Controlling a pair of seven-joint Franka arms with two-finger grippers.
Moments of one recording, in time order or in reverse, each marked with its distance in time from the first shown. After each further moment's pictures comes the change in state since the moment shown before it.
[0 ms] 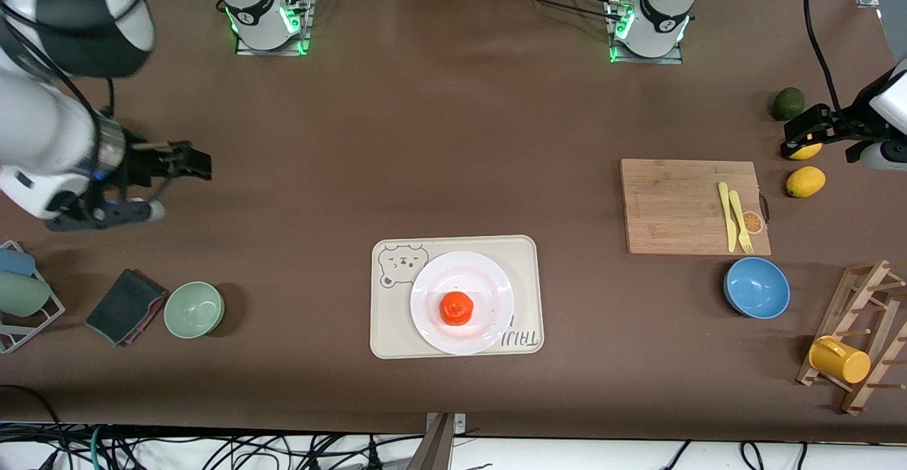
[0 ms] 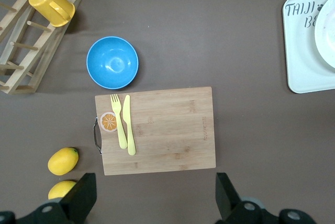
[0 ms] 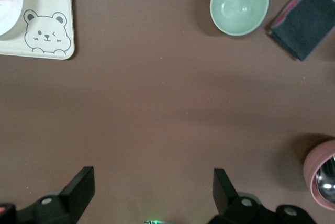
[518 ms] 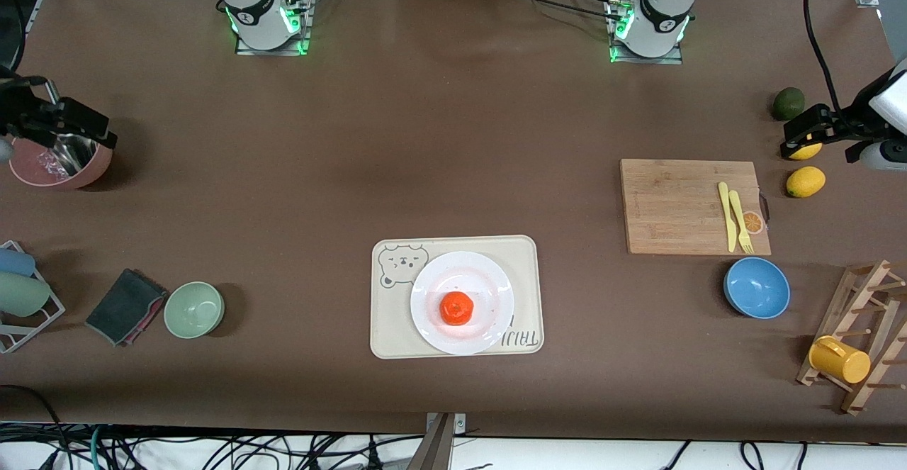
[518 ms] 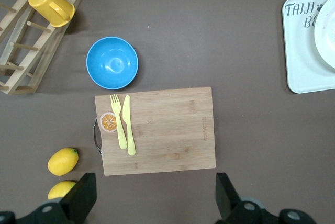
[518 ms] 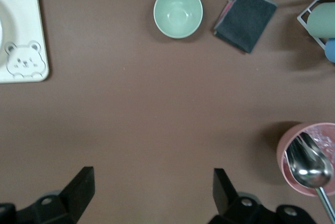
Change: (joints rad) left arm -0.001 0.000 0.000 0.000 0.000 0.001 0.000; right arm -0.365 -0.285 0.280 -0.285 -0.105 0.152 0.004
